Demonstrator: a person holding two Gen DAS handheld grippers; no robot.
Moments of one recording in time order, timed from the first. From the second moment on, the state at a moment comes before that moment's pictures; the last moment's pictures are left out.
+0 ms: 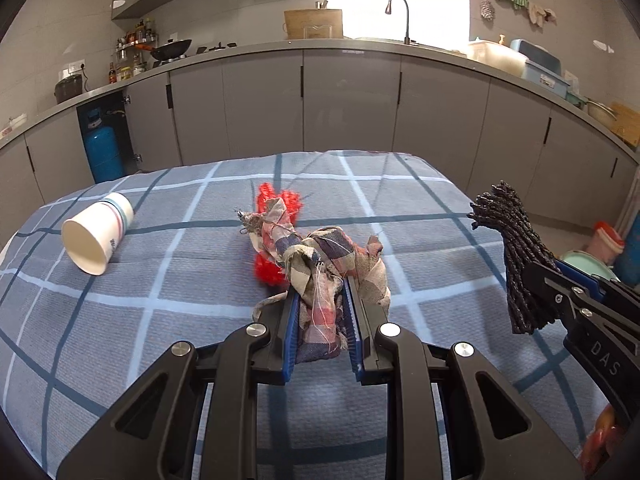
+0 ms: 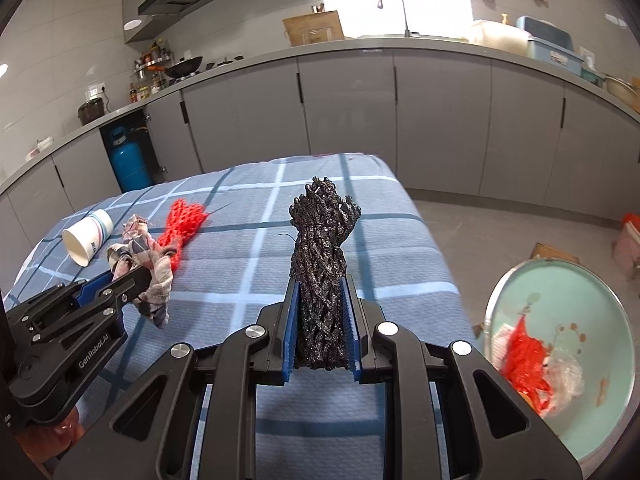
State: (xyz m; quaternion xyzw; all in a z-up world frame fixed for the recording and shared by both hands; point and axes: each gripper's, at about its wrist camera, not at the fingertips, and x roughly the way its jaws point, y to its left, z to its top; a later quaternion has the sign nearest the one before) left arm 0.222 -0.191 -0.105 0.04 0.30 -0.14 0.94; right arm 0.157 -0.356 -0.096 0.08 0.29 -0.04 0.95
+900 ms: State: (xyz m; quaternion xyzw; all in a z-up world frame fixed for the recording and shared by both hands) left arm 0.152 -0.345 -0.096 0.08 0.29 -0.31 0.90; right arm 0.062 -0.485 -0.097 0.11 0.26 -0.21 0.93
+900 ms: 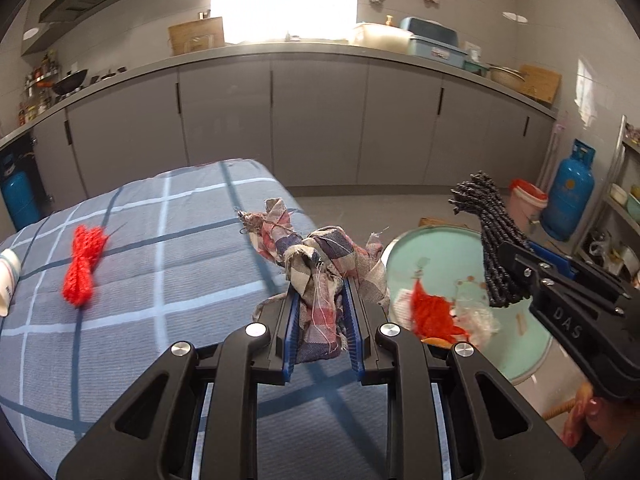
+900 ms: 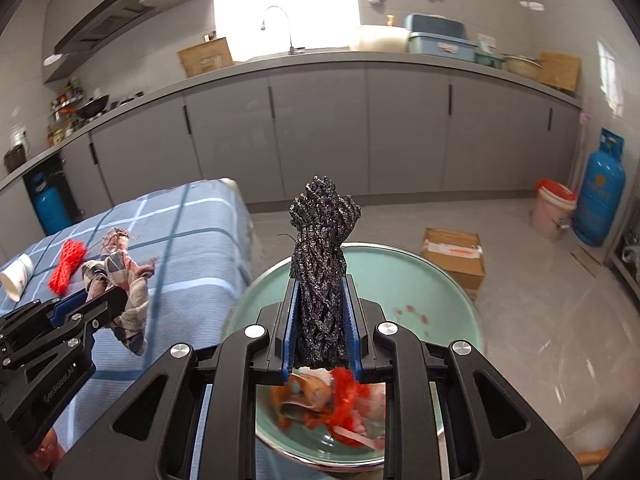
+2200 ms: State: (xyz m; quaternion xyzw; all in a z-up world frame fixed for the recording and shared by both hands) left arm 0.166 -0.406 -0.114 0.12 0.32 -0.31 0.89; right arm 0.031 -0.545 -0.137 0.19 0.26 -0.29 0.90
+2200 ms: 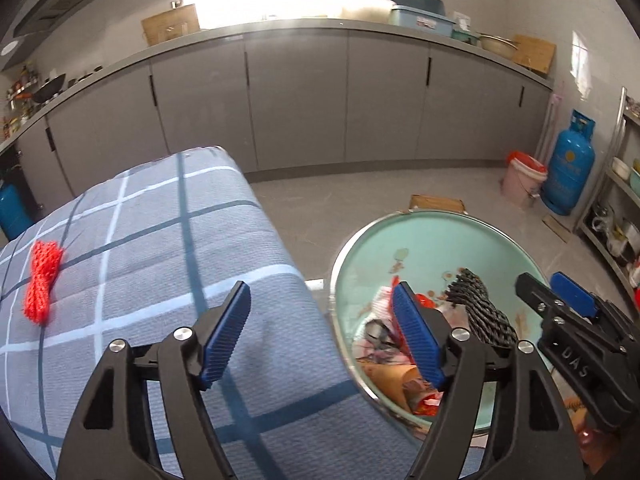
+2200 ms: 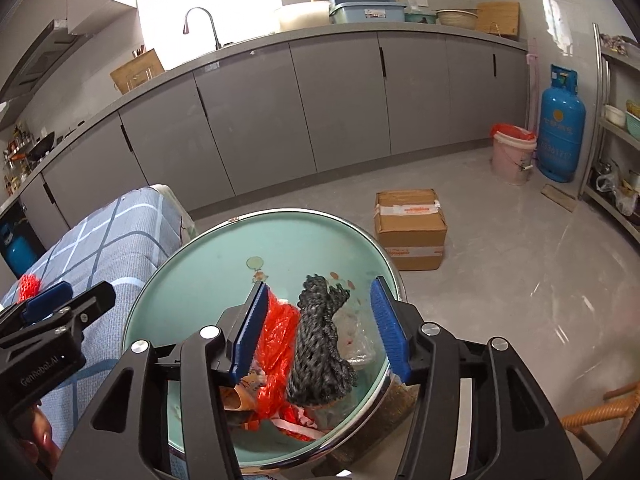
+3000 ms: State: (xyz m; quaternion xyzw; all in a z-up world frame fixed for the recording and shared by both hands) left arm 0.188 -0.311 -0.109 0.07 0.34 -0.24 0.91; right arm 0.056 -0.497 -0.119 0.12 0.25 -0.25 0.93
